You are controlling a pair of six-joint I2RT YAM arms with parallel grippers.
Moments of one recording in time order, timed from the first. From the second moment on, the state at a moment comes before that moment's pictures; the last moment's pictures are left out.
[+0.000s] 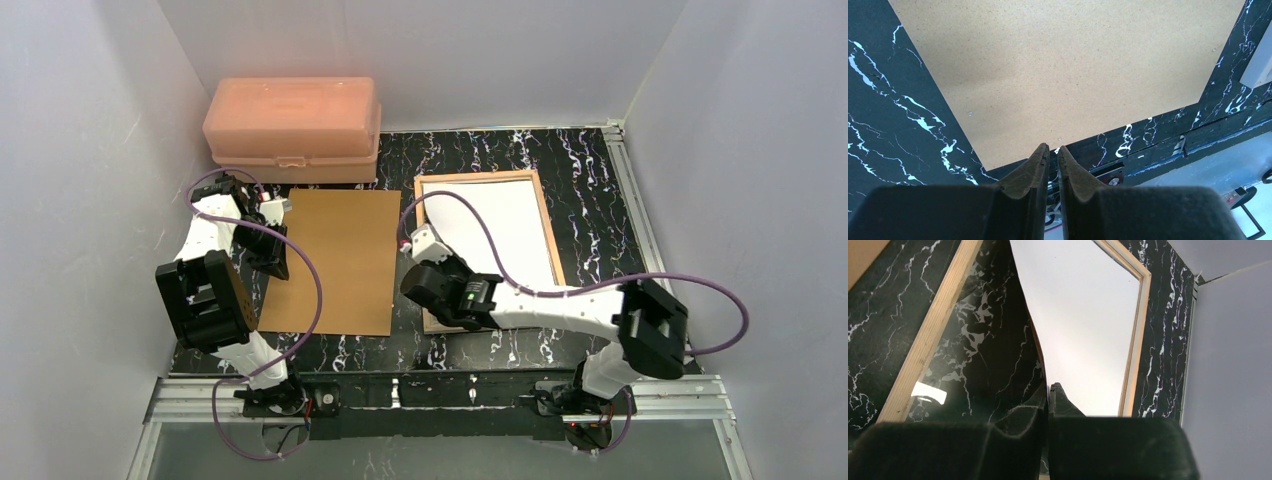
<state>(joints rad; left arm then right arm) 0.28 1.63 1.25 -1.21 0.34 0.42 1.26 1.56 1.05 -0.44 1.00 0.16</state>
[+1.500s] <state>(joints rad) 0.28 1.63 1.25 -1.21 0.33 0.42 1.26 1.25 0.95 -0.35 1.38 0.31</state>
